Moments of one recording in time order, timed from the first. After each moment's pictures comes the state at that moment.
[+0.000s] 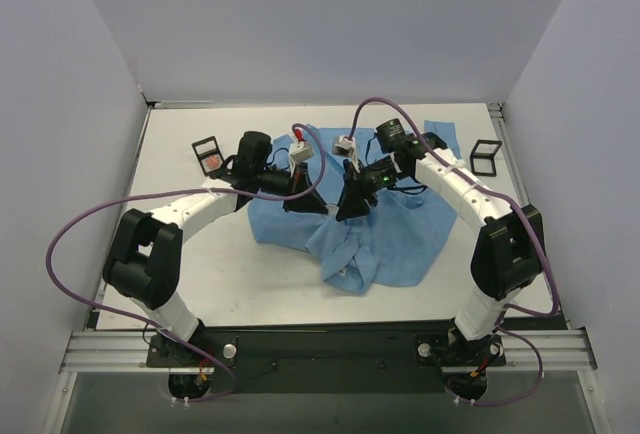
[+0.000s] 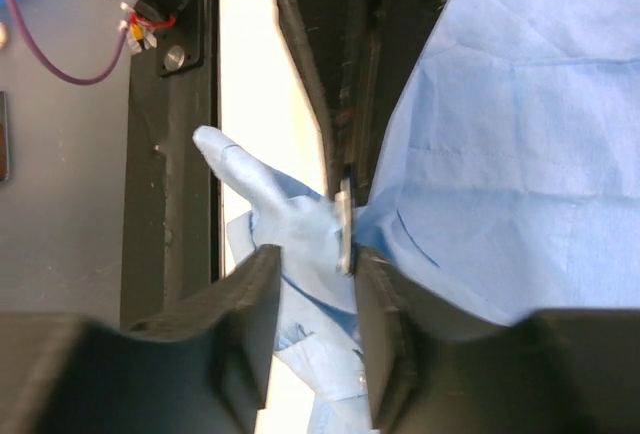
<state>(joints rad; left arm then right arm) -0.45 1.66 1.13 -0.09 1.19 0.06 0.45 1.71 1.43 -0.88 -0.99 -0.62</state>
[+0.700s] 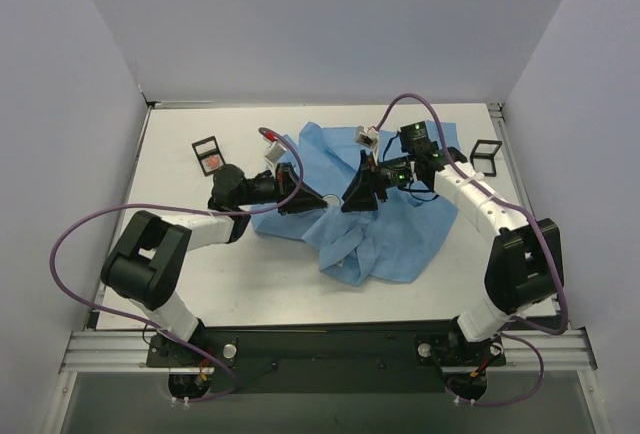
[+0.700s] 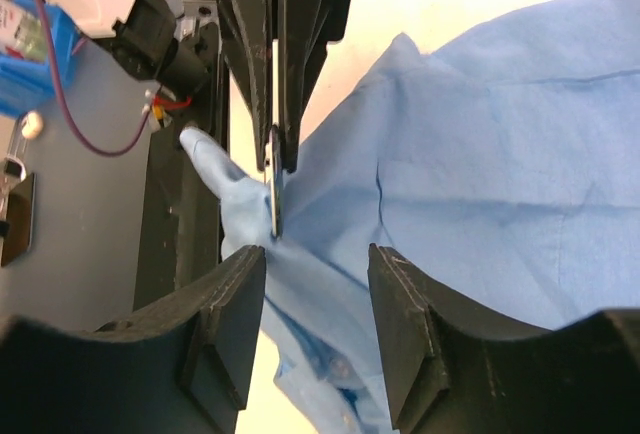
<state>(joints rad) -0.43 1.65 0.74 1.18 1.09 -0.85 0.35 1.60 1.25 -0.57 -1.15 -0.40</state>
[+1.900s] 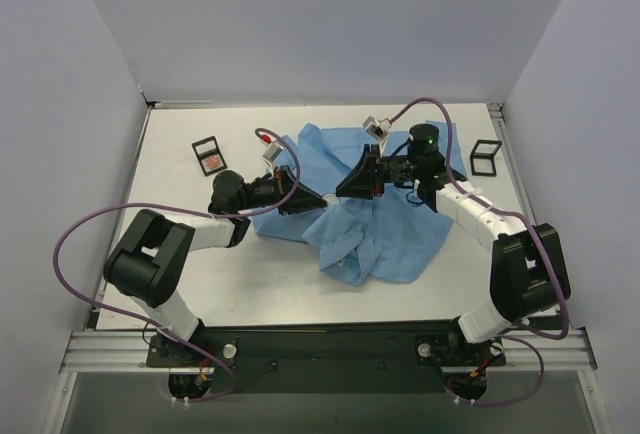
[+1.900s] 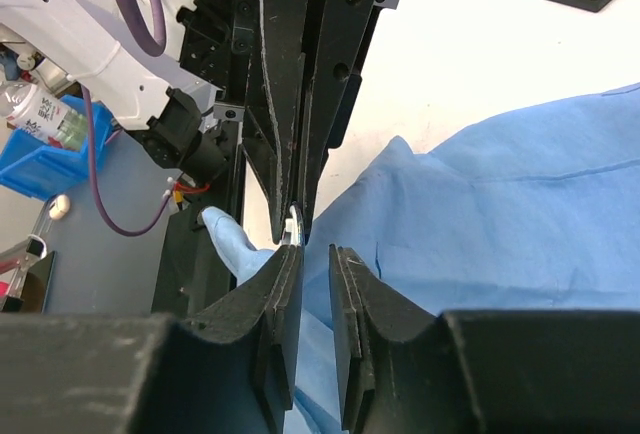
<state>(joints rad) -0.43 1.67 0.69 1.28 1.00 -1.02 0.33 1.54 0.99 0.24 -1.21 0.18</state>
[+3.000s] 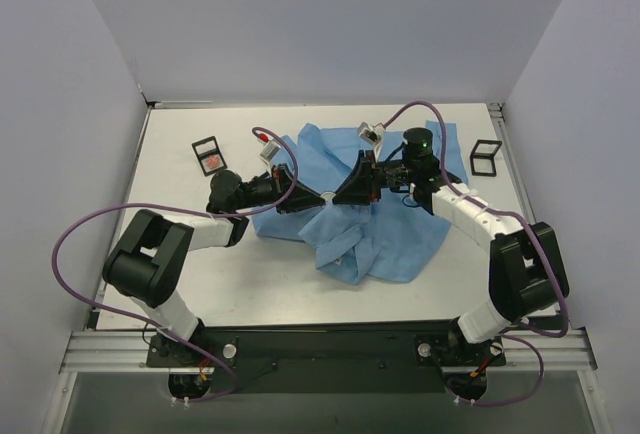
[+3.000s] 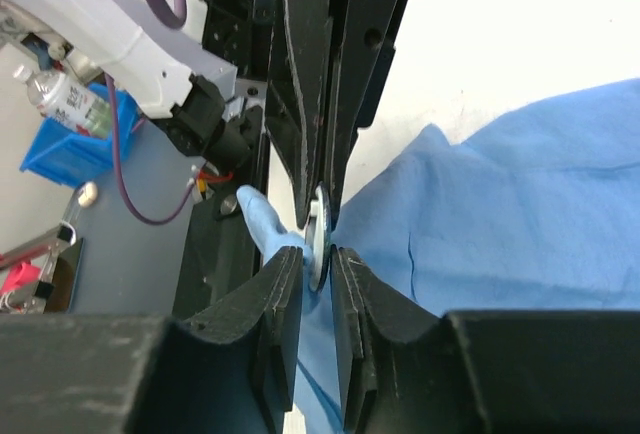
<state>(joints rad) -0.42 1.67 0.69 1.29 1.01 -1.02 0.37 1.54 0.99 0.18 -1.23 0.15</state>
